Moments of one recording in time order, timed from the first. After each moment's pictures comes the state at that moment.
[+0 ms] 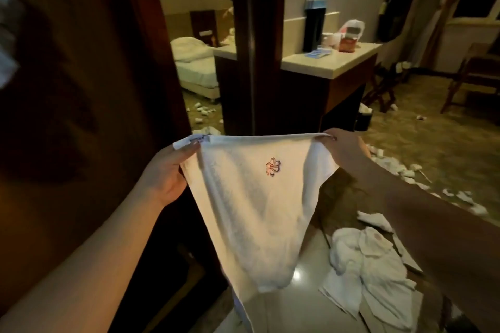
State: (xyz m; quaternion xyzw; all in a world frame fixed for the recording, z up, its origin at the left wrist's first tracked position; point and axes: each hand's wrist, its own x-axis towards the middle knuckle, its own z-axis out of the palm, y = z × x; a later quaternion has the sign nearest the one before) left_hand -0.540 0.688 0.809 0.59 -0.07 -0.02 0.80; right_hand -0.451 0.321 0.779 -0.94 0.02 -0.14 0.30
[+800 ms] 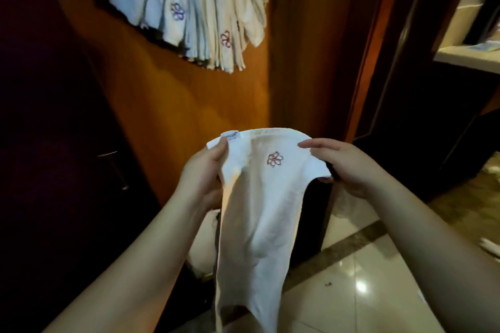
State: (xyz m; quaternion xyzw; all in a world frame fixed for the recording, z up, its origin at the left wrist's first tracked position) left_hand -0.880 0.951 0.820 0.47 0.21 0.16 0.84; right_hand -0.760 0.726 0.811 -0.73 -0.21 0.19 0.62
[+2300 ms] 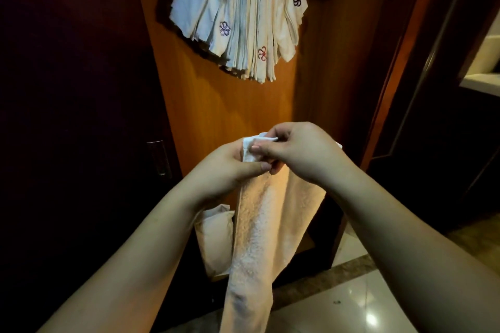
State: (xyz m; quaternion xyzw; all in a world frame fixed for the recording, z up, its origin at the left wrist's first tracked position) left_hand -0.977 0.954 0.856 0.75 -0.03 0.09 0.65; right_hand -0.902 0.801 0.903 -0.82 -0.41 0.05 0.41
